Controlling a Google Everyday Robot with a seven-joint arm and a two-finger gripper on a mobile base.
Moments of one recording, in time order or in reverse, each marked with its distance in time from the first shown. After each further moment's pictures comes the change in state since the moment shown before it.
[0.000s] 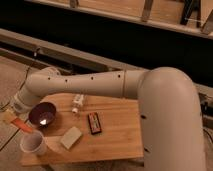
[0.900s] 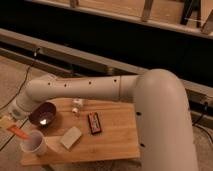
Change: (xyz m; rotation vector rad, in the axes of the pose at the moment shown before) arm 0.014 0.011 0.029 -0.092 -0.025 -0.031
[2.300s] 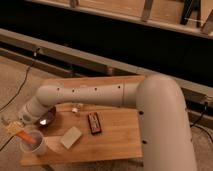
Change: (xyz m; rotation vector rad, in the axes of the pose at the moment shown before) arm 0.037 -0.007 0.010 -0.063 0.001 -0.054
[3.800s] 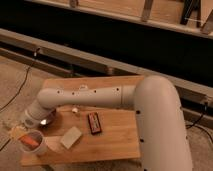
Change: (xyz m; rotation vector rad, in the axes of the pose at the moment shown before) arm 0.018 -0.001 0.012 -0.031 0.029 -0.059
